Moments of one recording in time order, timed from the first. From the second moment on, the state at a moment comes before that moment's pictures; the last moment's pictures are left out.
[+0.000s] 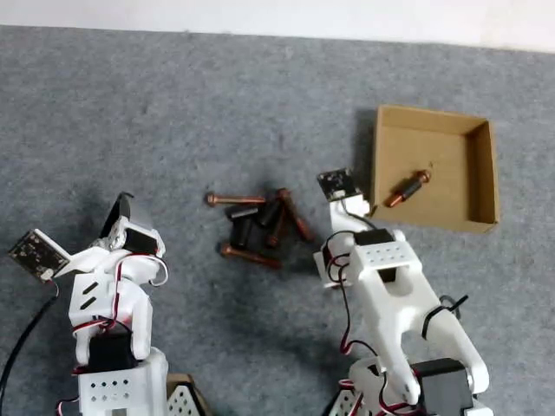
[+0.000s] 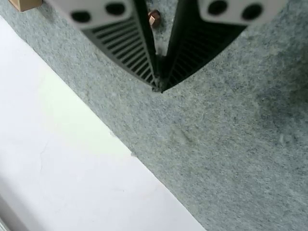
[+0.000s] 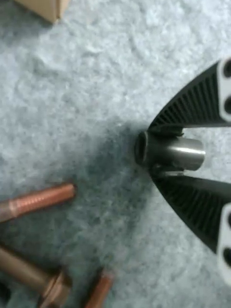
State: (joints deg) left arm -13.1 -103.3 96.0 28.6 47.0; right arm -14.9 -19.8 56.4 47.1 9.6
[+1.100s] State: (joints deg) left arm -13.1 -103.3 96.0 28.6 47.0; right arm -14.9 -19.7 56.2 49.3 10.1
